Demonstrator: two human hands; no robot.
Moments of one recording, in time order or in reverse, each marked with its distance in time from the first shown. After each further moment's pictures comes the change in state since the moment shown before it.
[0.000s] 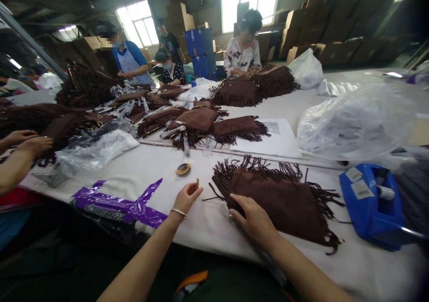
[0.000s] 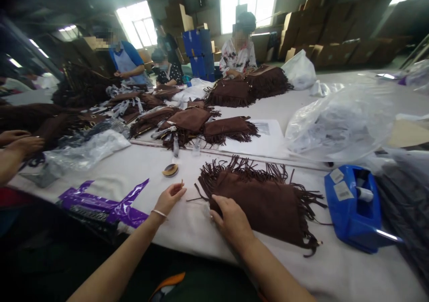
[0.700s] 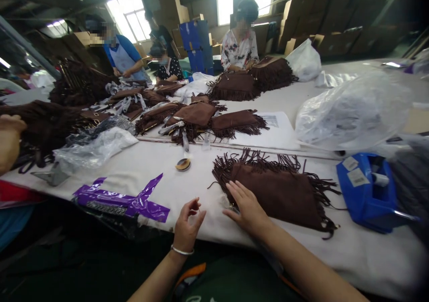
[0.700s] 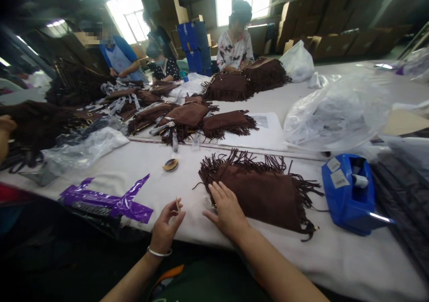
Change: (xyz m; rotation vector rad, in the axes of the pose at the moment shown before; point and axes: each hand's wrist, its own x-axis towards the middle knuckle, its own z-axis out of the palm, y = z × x) left_hand -0.110 0.010 0.011 -0.002 0.118 0.121; right_hand 0.000 0.002 0.017 -0.148 -0.004 -0.111
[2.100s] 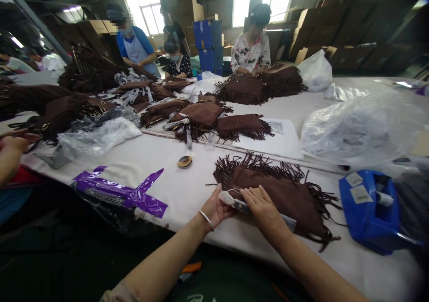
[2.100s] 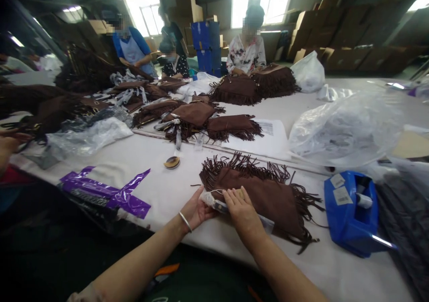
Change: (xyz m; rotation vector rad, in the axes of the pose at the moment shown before) left_hand 0.054 0.036 0.080 -1.276 -0.550 -0.842; right_hand -0.015 0.038 -0.020 -0.426 -0.041 -0.189
